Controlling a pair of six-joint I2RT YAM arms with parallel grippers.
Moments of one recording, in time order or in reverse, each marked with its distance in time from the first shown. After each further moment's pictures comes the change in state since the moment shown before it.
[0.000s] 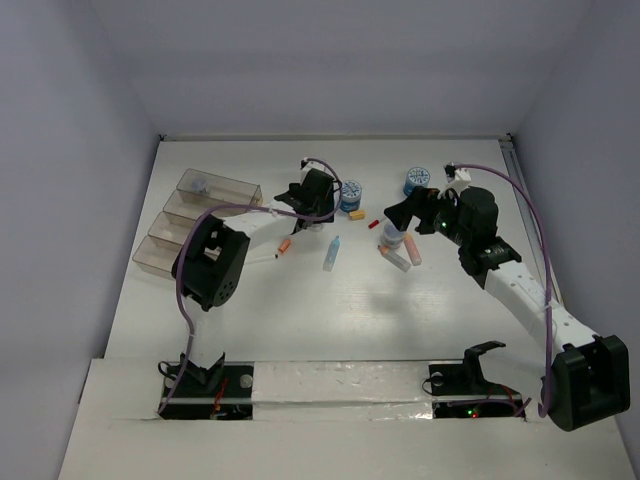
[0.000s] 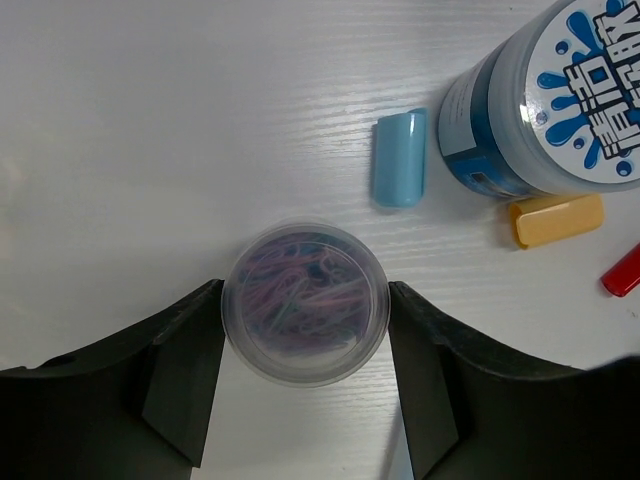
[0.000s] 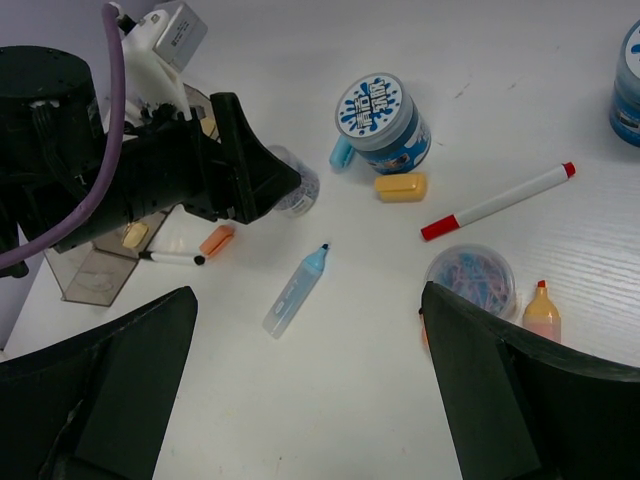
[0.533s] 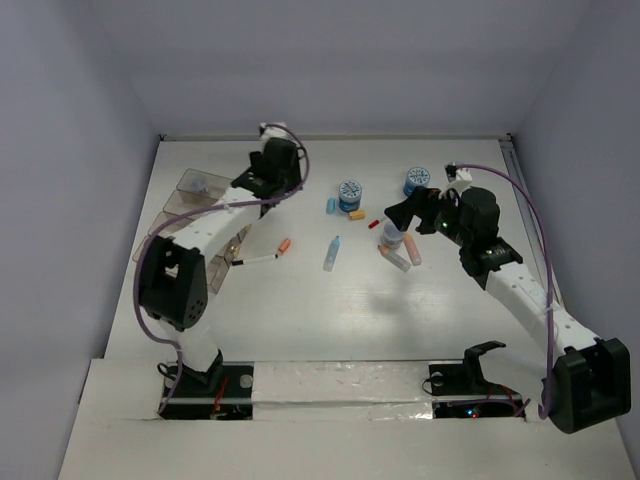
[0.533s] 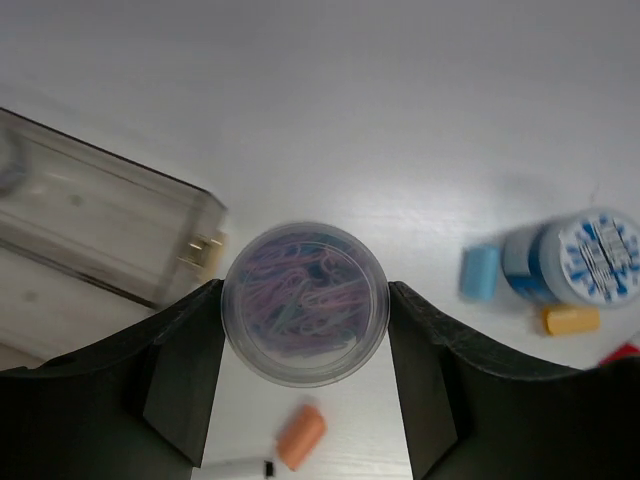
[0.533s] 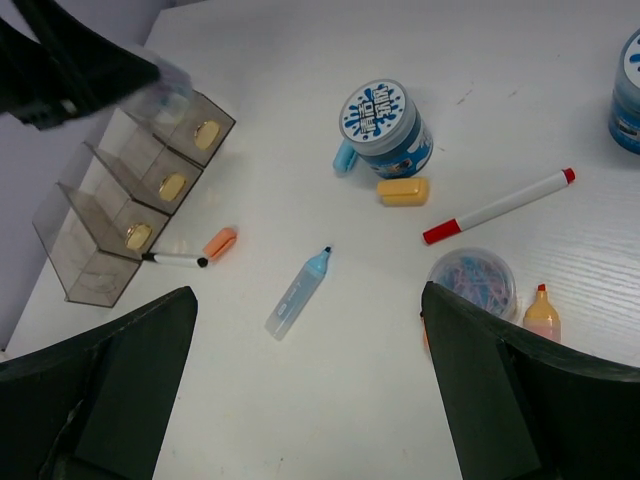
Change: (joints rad) left arm 0.120 -0.215 0.043 -0.106 -0.076 0.077; right arm 0.000 -0.011 0.000 -0.002 0.000 -0.003
